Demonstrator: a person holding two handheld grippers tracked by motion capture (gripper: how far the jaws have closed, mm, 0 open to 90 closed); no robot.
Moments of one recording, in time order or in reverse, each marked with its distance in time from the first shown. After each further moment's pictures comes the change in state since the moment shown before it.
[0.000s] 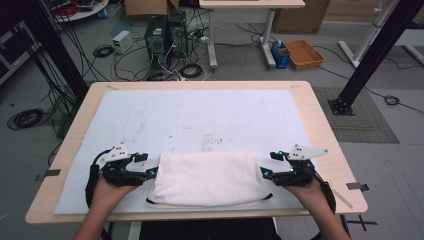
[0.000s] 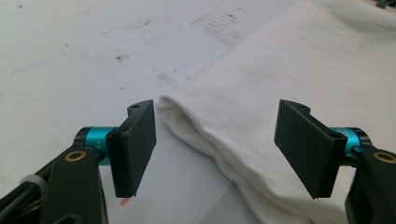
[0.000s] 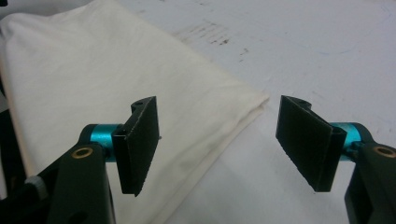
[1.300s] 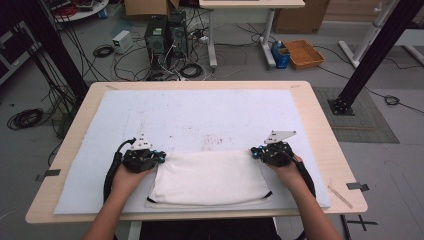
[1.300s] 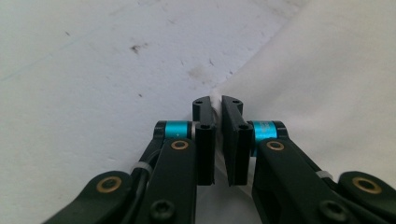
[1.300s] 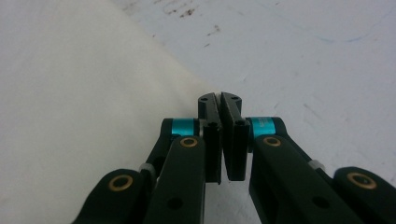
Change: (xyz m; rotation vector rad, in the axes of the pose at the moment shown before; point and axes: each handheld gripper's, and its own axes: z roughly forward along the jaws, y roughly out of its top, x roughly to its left) left arm 0.010 0.009 0.047 0.107 0.092 0.064; right arm -0.029 0.017 0.066 0.167 -0.052 -0.062
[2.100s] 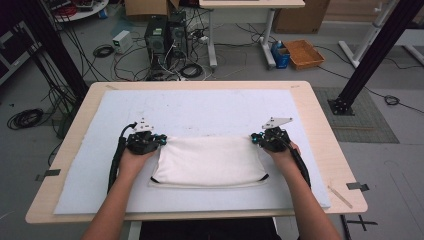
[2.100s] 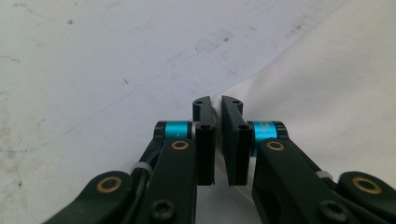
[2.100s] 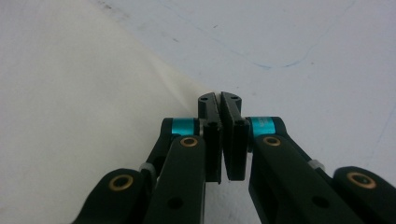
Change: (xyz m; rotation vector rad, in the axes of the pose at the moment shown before) left arm 0.035 0.026 0.029 -0.043 0.058 -0.056; right arm -0.032 0.021 0.022 0.000 -0.107 0.041
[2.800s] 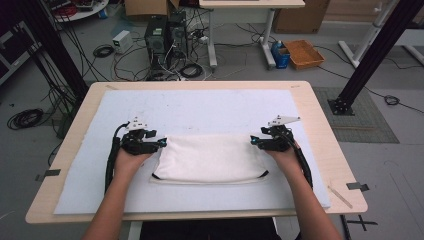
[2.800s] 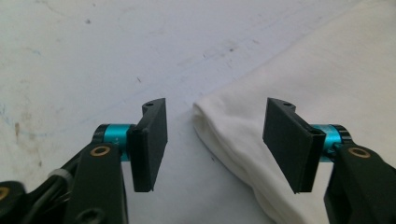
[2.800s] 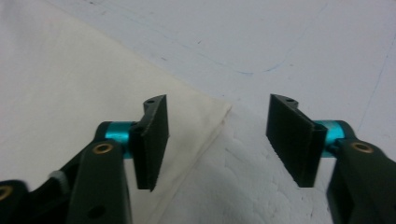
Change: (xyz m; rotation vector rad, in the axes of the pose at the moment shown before) left arm 0.001 -0.001 -0.023 -0.010 -0.015 -0.074; right arm -0.003 -0.004 -0.013 -0.068 -0.007 0.115
